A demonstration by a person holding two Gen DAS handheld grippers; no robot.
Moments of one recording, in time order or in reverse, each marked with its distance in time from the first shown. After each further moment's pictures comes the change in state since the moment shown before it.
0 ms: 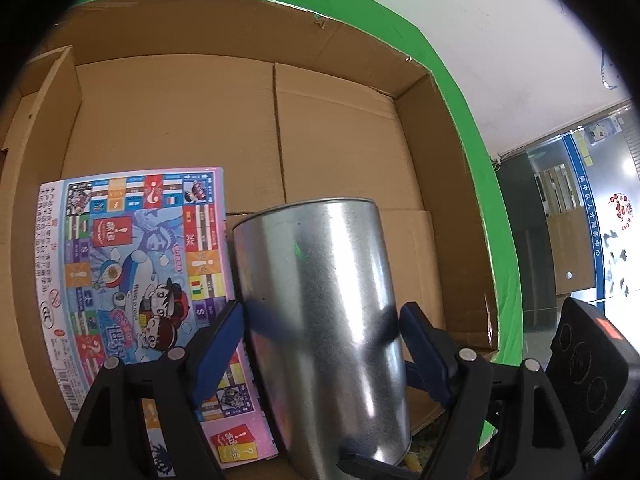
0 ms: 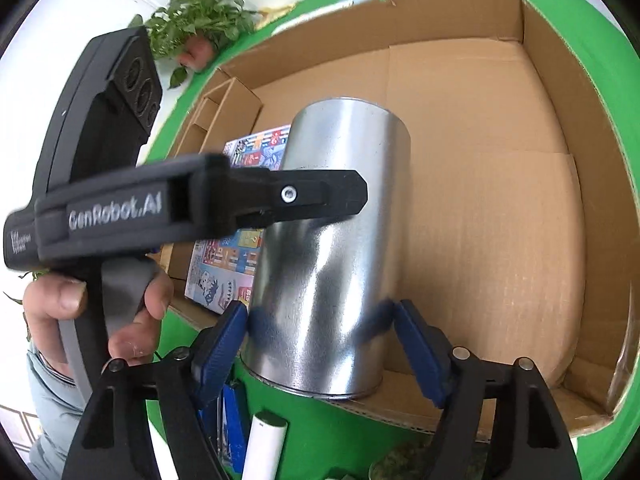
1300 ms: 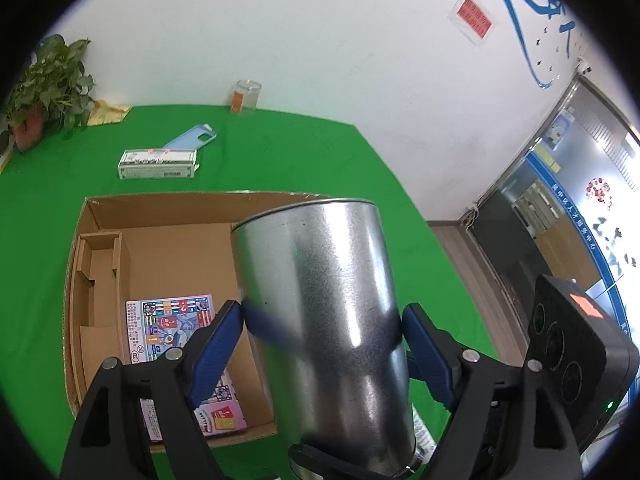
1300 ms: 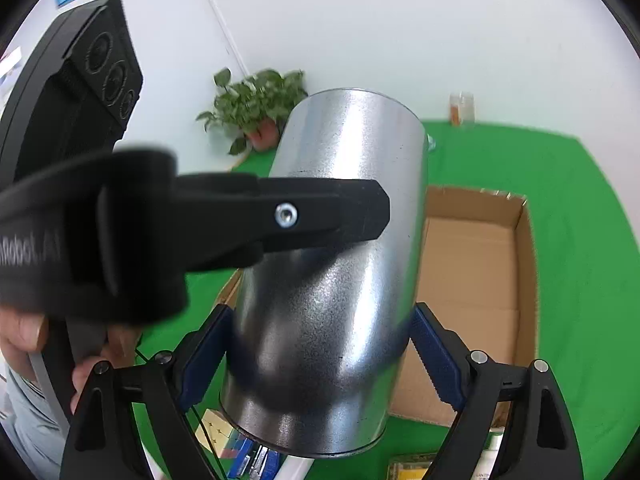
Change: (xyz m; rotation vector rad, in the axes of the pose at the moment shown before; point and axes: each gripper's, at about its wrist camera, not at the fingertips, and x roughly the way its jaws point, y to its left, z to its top) left arm -0.145 -0.112 -0.023 0.198 -0.348 0.055; right arm -0.145 0.086 -0.009 -0.221 -0.384 -0.121
